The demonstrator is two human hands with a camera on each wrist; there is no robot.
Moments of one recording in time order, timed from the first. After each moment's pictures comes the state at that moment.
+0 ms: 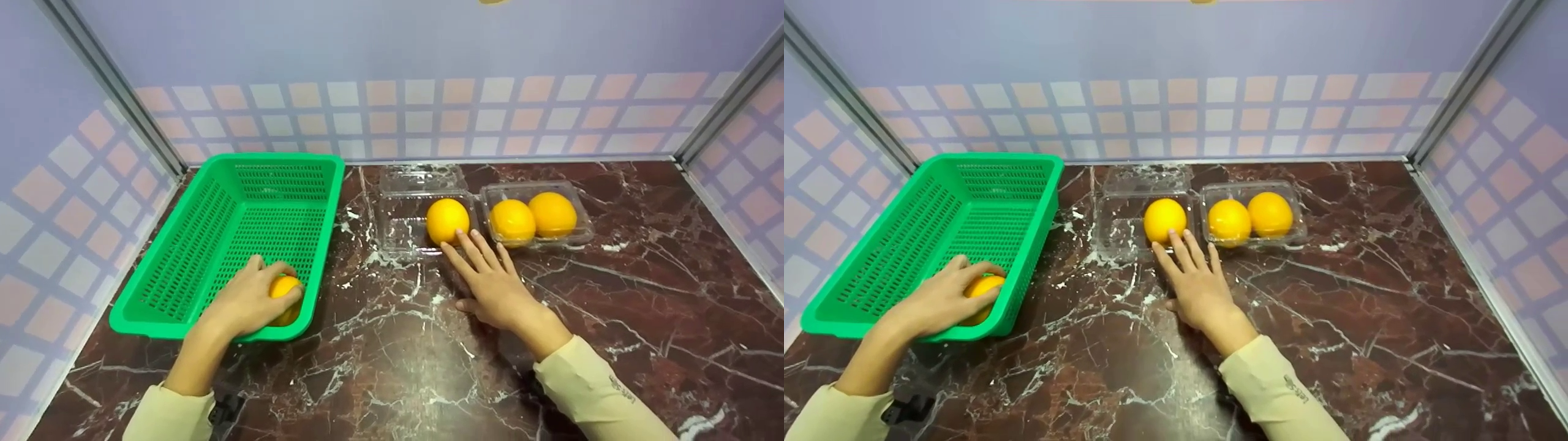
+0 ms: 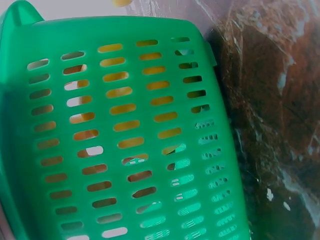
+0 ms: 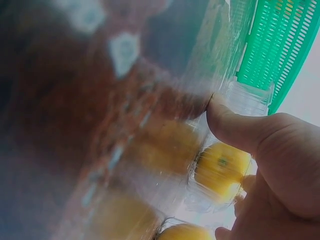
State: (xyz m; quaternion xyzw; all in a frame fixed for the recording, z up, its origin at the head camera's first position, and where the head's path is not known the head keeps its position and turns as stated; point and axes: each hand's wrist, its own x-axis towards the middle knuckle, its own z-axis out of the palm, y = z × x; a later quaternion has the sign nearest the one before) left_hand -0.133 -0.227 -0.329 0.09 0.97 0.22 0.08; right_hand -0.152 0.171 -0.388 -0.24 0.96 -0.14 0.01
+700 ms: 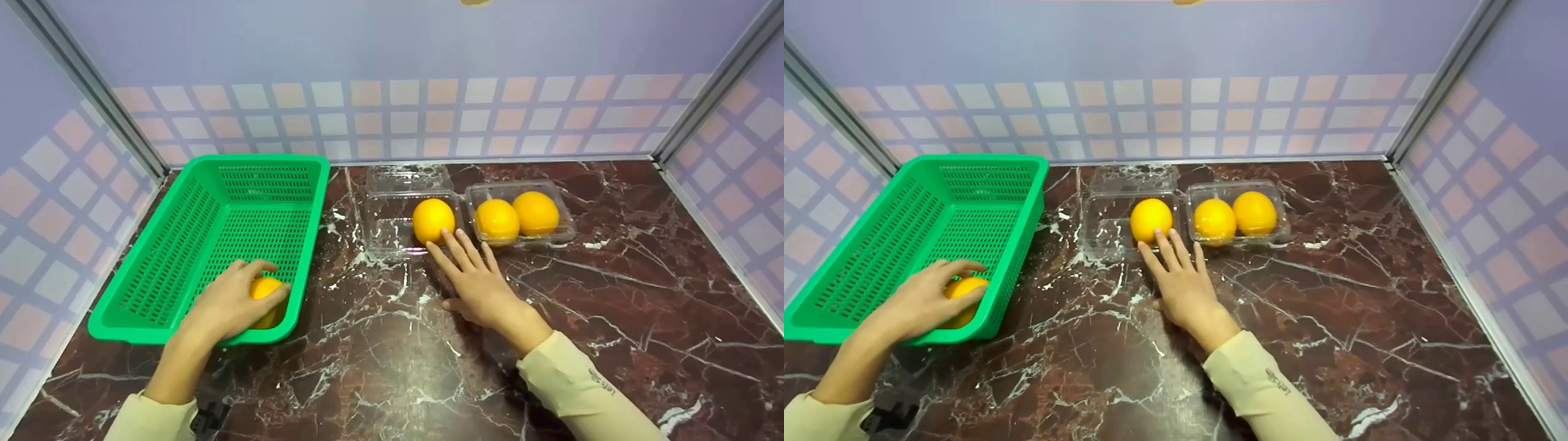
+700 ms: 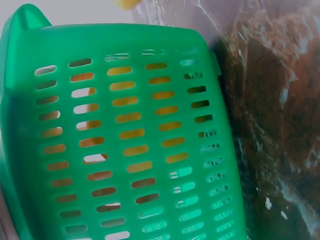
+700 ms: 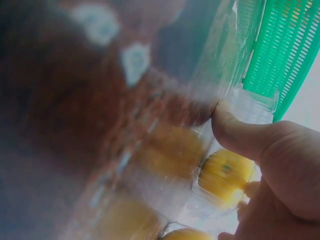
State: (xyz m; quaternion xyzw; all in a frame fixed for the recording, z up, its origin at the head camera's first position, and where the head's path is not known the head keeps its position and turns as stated) left_hand -0.132 -0.226 -0.330 0.07 0.97 0.23 0.08; right_hand -0.155 0.168 -0.387 -0.23 0.97 -0.13 0.03
